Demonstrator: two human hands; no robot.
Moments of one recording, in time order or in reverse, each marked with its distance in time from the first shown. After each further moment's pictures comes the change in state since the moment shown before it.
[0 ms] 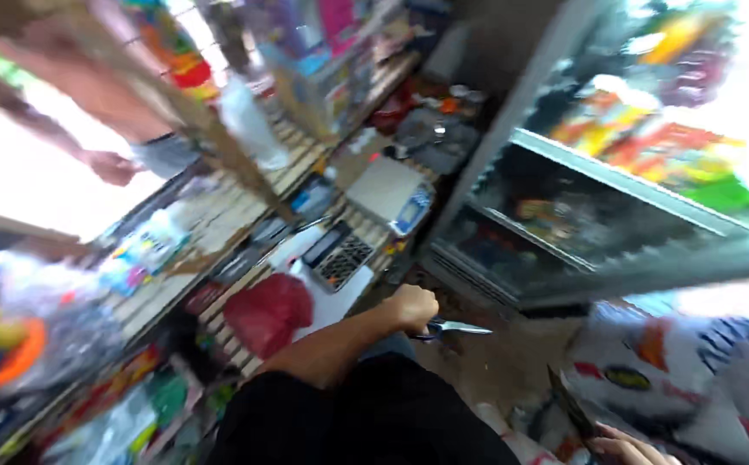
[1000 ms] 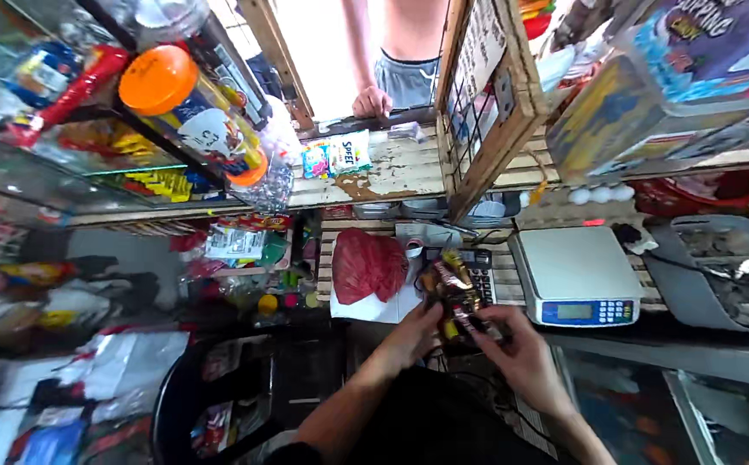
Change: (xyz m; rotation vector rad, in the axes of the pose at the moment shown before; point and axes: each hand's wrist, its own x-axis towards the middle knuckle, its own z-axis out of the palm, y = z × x) left_hand -0.054 -0.044 0.120 -2.205 1.504 -0.137; right_hand 0.296 -0.202 0.126 0.779 -0.643 -0.816
